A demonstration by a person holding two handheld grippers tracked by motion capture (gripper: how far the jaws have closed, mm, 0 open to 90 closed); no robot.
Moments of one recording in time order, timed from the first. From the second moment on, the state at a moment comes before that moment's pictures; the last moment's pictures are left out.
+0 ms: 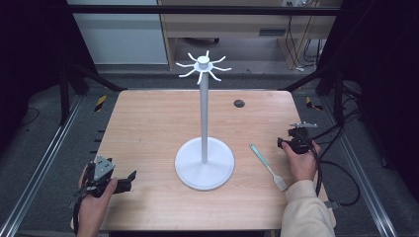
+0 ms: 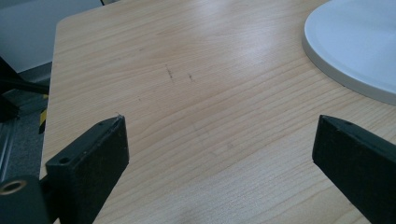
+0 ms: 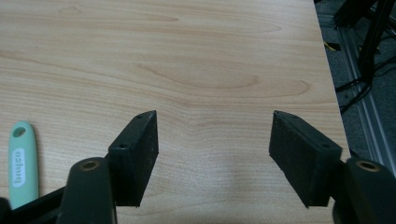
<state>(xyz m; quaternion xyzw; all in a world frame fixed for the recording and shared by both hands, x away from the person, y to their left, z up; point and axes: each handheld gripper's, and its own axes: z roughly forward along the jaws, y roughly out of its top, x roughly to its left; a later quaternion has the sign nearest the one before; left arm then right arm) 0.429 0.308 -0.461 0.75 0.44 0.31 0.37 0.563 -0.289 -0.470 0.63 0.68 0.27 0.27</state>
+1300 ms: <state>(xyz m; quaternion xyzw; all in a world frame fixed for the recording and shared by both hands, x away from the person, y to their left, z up) 0.429 0.306 -0.461 0.76 0.44 0.32 0.37 0.564 -0.230 -0.467 0.53 0.79 0.23 0.18</state>
